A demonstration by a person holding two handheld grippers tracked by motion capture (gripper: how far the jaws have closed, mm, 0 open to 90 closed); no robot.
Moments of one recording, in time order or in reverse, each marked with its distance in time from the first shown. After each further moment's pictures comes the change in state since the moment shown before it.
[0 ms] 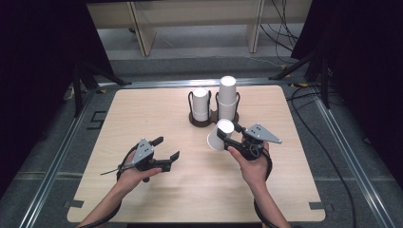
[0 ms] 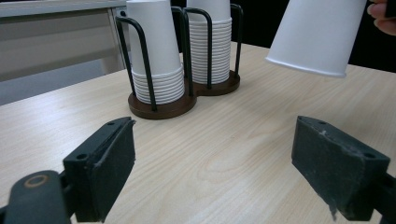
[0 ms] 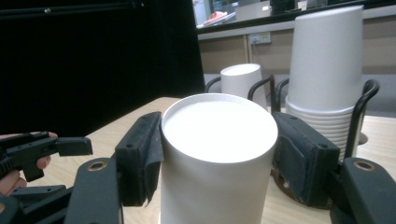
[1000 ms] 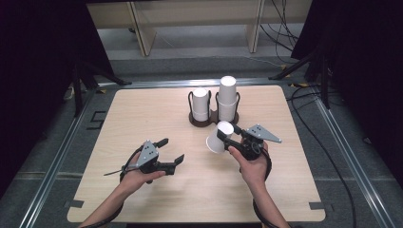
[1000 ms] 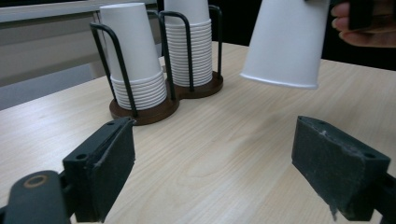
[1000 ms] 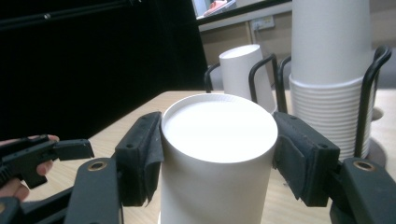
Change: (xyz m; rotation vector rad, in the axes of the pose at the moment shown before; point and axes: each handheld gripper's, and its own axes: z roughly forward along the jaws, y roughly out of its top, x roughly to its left) left arm -0.017 0.004 0.004 -0.015 -0.051 0.021; right arm -0.008 -0.008 0.004 0.029 0.012 0.088
